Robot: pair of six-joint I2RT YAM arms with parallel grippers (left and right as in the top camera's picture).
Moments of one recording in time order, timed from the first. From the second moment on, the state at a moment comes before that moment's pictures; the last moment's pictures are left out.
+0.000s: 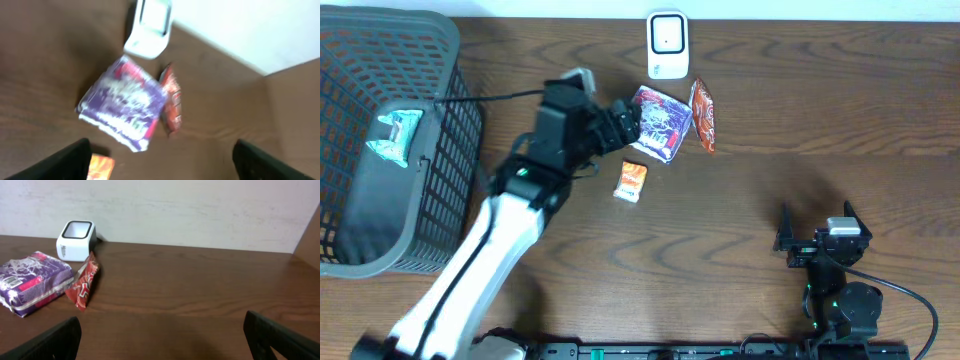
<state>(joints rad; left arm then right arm) -0.37 1.34 1.04 -0.25 0.17 -0.72 0.00 0.01 0.01 -0.07 0.00 -0.06</state>
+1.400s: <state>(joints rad) 0.56 1.16 1.13 -0.17 -0.04 -0.59 0.00 0.01 0.01 -0.07 0.00 -0.06</state>
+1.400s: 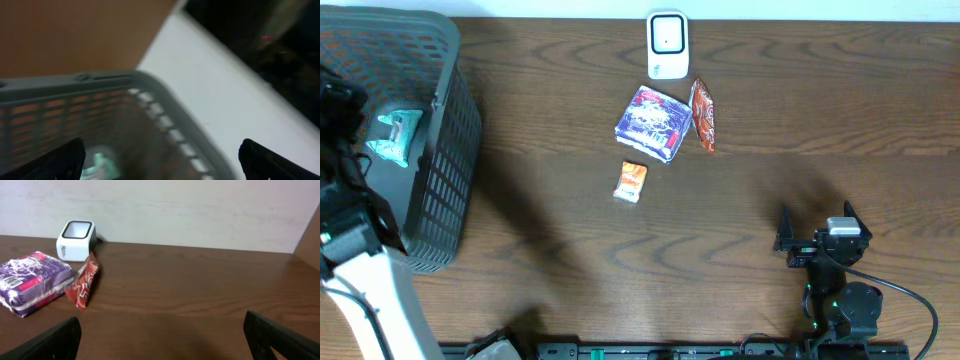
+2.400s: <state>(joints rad) 0.59 1.88 1.13 0.14 0.04 0.31 0.00 0.01 0.01 -0.07 0.00 -0.06</state>
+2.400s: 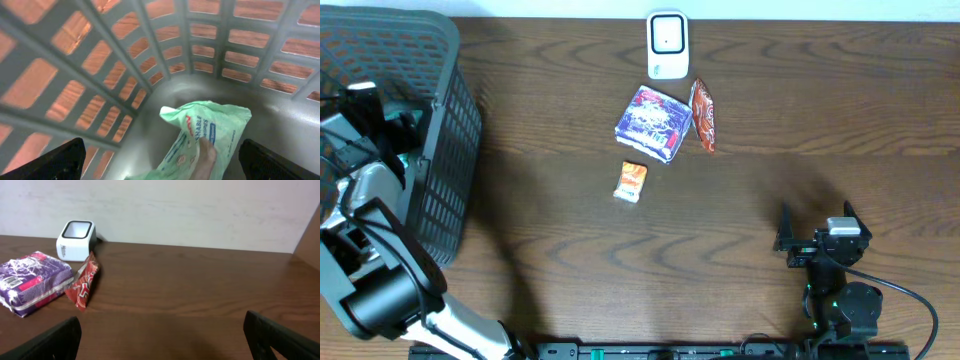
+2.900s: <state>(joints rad) 0.54 2.02 1.13 0.17 0.07 0.36 0.00 0.01 0.01 -0.07 0.00 -0.06</state>
